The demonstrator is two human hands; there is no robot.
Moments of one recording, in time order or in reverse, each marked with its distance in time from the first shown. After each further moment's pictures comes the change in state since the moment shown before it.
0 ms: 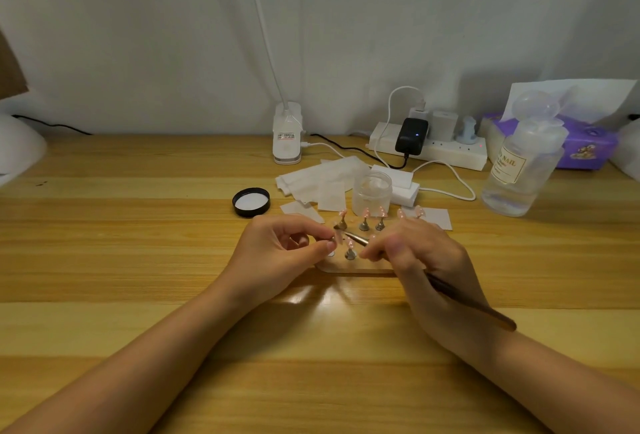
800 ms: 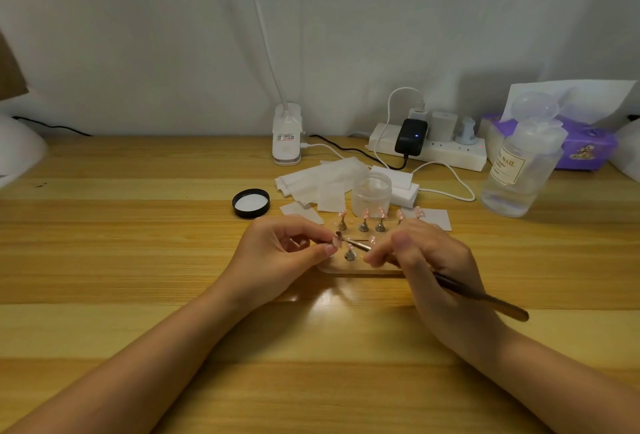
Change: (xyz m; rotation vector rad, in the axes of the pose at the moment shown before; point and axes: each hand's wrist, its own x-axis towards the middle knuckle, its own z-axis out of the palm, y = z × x) left_hand 0.001 -0.002 0.000 0.028 -0.020 0.014; right_hand 0.000 -0.001 -0.001 0.064 0.028 0.046
